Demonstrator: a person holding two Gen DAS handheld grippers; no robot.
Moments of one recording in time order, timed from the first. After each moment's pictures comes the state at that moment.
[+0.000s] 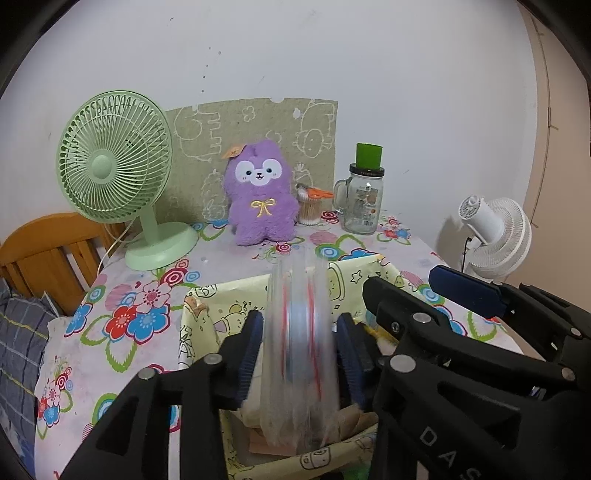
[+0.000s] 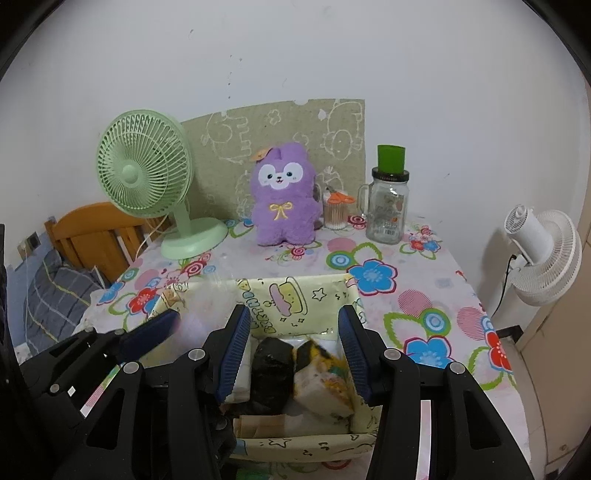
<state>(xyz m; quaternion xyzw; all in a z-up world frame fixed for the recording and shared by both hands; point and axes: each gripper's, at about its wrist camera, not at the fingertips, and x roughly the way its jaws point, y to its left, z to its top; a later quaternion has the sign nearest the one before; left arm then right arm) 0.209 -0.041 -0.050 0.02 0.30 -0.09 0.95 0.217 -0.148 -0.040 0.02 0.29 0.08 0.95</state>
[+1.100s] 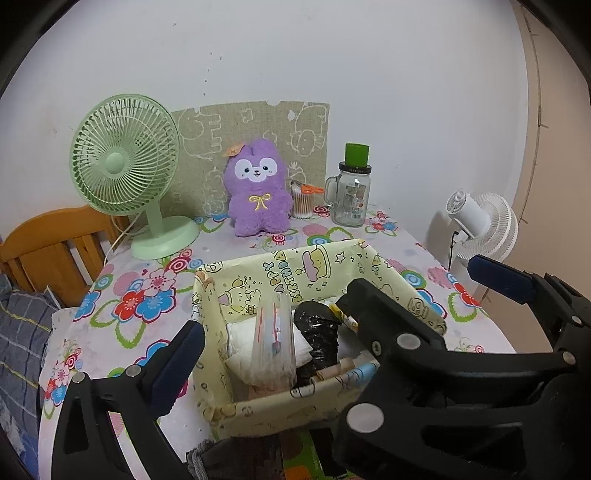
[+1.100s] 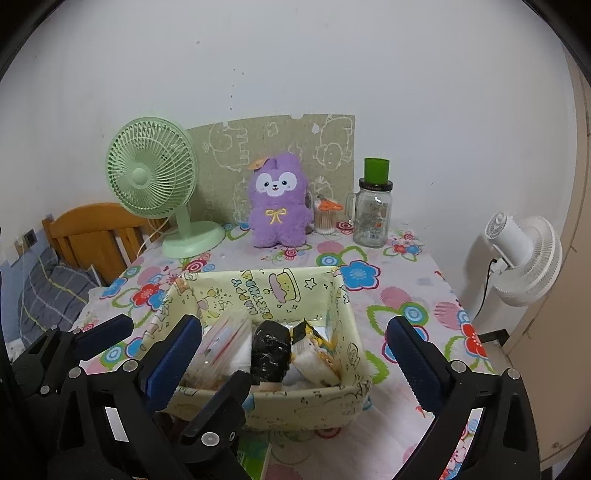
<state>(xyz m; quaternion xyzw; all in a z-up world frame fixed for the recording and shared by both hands) 0.163 -0.040 -0.036 0.02 0.31 -0.10 0.95 0.169 -0.149 -0.023 0.01 0.27 0.06 0.96</state>
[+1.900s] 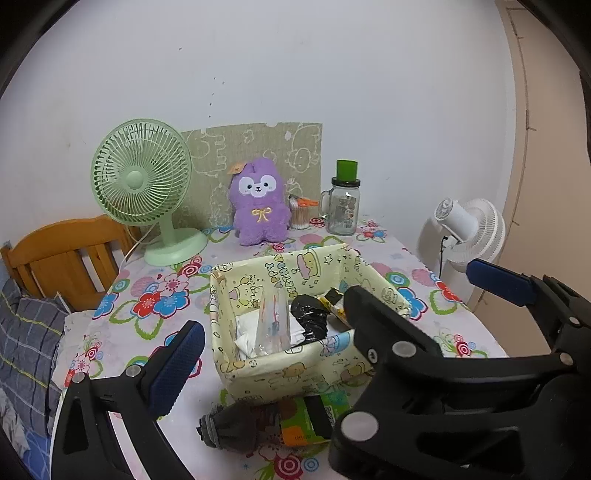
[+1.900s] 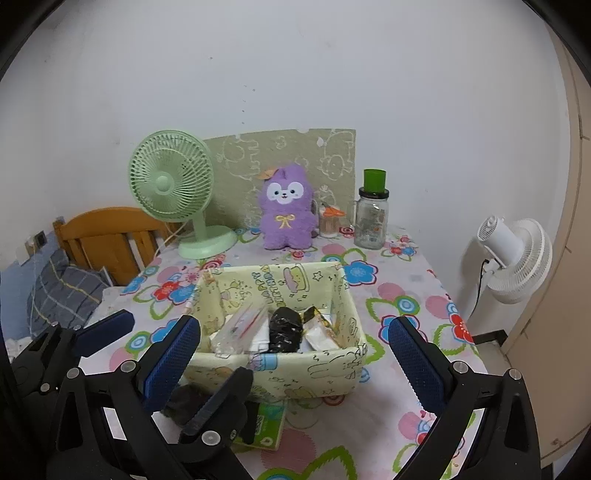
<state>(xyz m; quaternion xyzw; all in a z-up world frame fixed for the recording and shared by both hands) 0.109 -0.036 -0.014 0.03 0.28 -0.10 0.95 0.113 -0.146 -0.002 0.01 0.26 0.07 0.96</state>
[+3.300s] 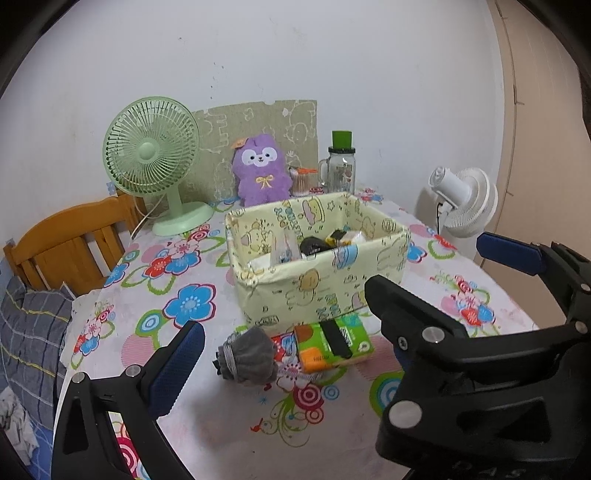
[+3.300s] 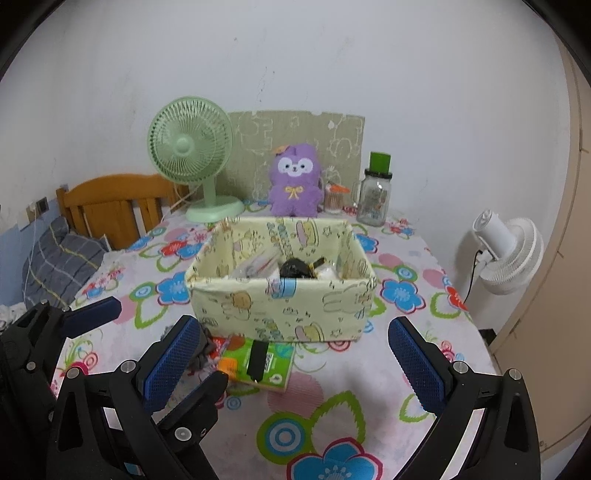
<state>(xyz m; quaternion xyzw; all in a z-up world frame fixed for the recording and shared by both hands) 0.057 -0.013 -0.055 0.05 0.31 -0.11 0.94 0.064 -0.124 -0.042 -0.03 0.28 0.06 0.96</state>
